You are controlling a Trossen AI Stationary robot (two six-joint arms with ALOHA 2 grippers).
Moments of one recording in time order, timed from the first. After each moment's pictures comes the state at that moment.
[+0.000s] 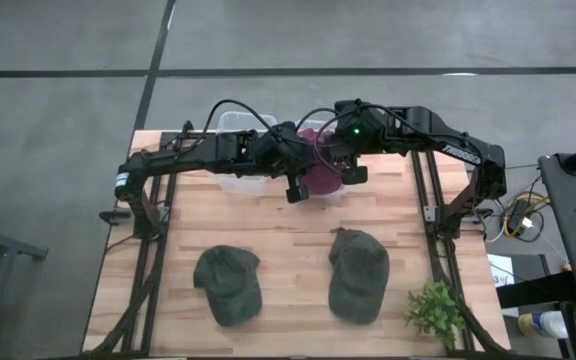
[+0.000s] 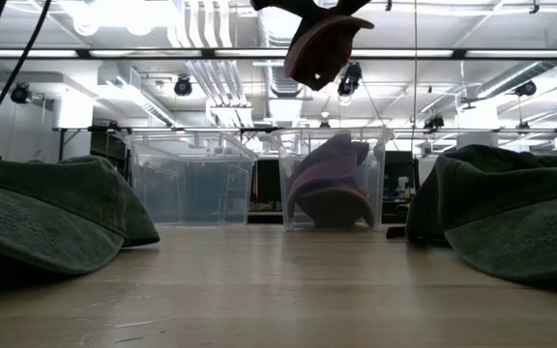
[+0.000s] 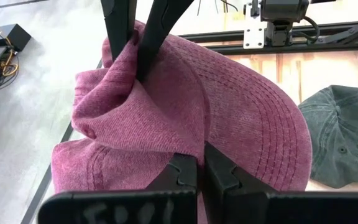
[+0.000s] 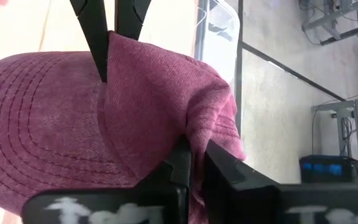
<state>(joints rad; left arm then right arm) 0.07 1.76 1.99 -0.83 -0.27 0.12 -0.18 1.62 1.98 -1.22 0.29 -0.53</state>
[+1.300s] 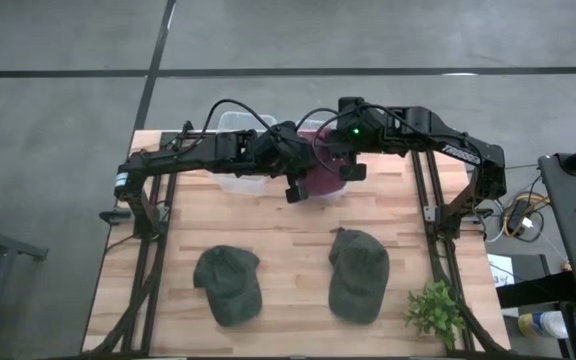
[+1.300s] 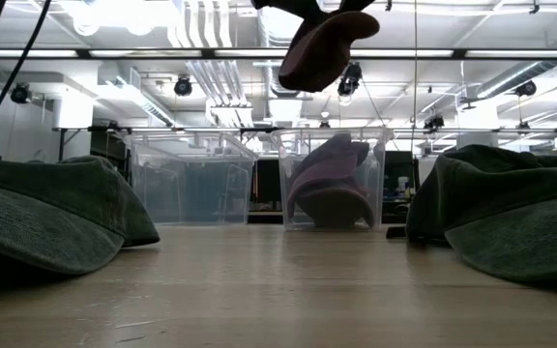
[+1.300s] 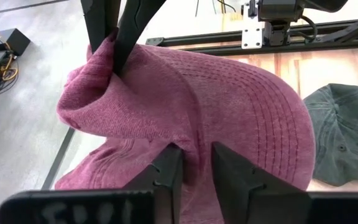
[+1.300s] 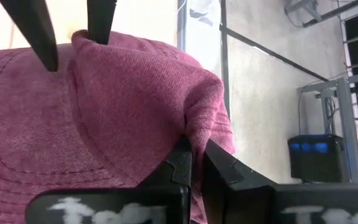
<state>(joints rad) 0.07 1.76 1.99 -0.83 -0.27 0.14 -0.18 1.62 1.98 -1.22 0.37 -0.48</state>
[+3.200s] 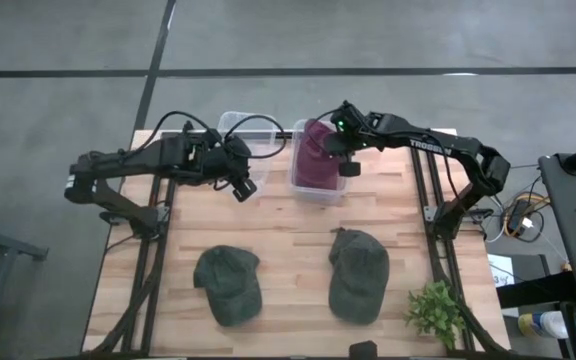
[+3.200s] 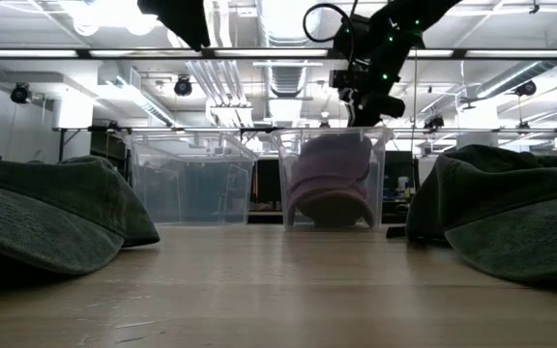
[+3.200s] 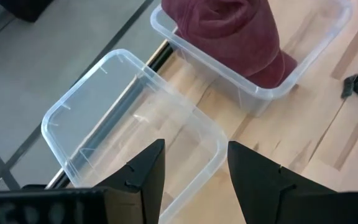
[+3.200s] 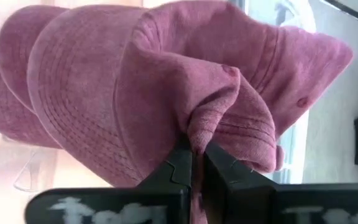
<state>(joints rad) 0.05 1.37 1.59 -1.17 -0.55 -0.38 -0.53 1.61 1.33 -0.72 0.08 -0.68</state>
